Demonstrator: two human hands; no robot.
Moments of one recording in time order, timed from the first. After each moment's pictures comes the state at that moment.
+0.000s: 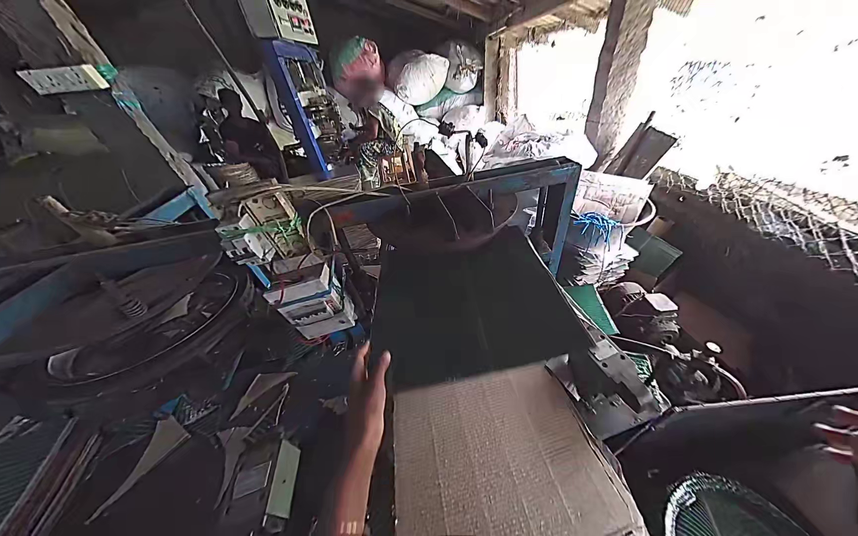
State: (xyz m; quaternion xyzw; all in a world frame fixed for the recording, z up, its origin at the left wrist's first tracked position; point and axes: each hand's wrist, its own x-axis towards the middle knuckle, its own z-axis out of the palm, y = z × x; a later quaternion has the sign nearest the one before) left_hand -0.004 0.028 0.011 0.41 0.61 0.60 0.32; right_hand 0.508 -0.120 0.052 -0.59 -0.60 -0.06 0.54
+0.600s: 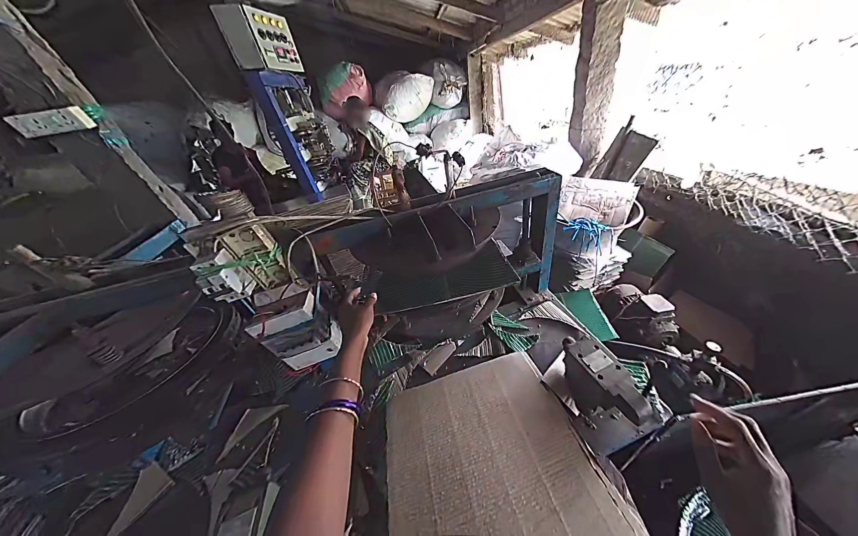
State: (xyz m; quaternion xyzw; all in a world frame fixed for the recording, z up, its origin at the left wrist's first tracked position) left_hand -0.041 0.217 0.055 0.44 0.69 0.52 0.24; right_hand 0.462 -0.068 -0.025 -0.66 -0.56 -0.03 0.50
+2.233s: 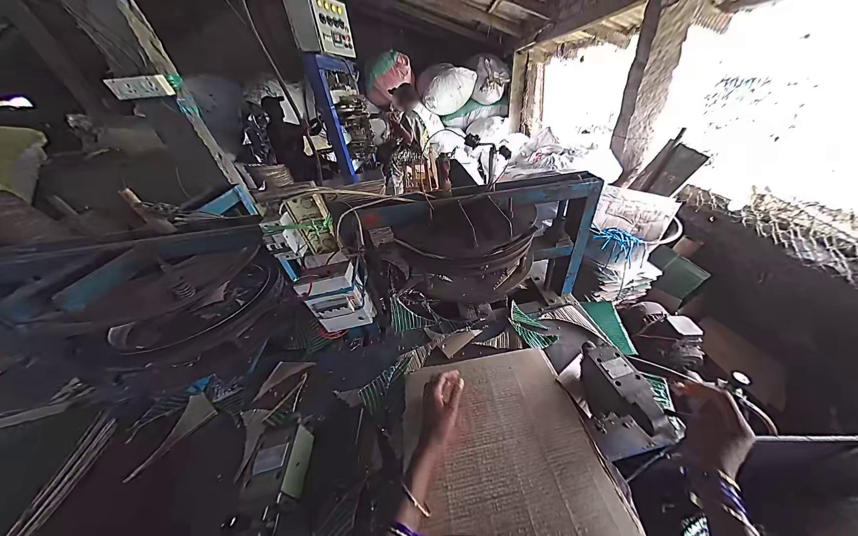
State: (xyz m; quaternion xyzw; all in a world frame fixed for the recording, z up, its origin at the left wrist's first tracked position) left_hand 0.051 0.054 -0.118 0.60 0.61 0.45 0.27; right_hand 0.481 0.024 -0.067 -0.62 -0.47 -0.01 0.63
